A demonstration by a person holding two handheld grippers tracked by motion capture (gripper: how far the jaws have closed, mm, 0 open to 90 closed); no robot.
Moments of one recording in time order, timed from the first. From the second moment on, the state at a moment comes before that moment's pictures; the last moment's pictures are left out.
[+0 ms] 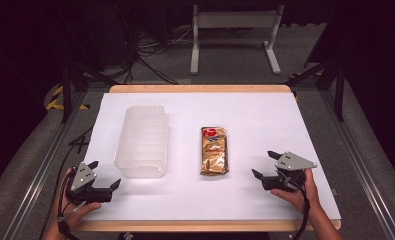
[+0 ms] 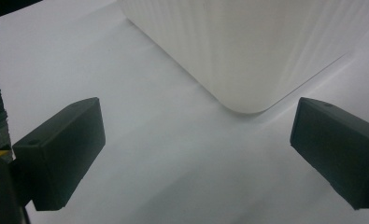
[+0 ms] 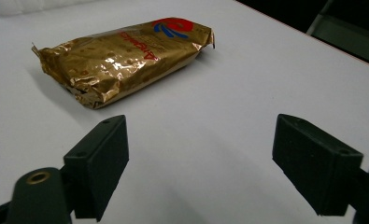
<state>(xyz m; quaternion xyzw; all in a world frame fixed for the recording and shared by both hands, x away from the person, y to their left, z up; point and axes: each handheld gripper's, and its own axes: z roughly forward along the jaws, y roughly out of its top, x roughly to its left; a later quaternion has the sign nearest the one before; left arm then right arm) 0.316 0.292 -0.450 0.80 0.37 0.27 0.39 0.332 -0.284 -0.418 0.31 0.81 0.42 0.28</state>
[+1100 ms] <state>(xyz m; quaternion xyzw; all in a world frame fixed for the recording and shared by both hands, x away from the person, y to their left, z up) 0.316 0.283 -0.454 0.82 0.35 0.26 0.38 0.470 -0.204 -0.407 0.36 0.81 0.43 0.17</state>
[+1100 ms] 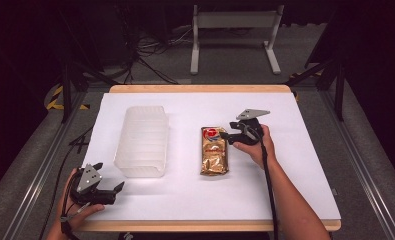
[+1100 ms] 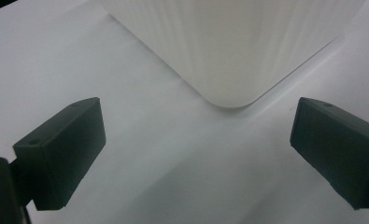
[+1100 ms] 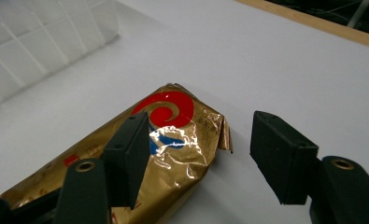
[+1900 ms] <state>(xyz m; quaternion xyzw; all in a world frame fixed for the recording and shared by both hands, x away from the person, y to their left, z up) 0.315 0.280 -0.456 0.82 0.34 0.27 0.37 0.522 -0.184 -0.433 0.41 0.82 0.39 0.07</state>
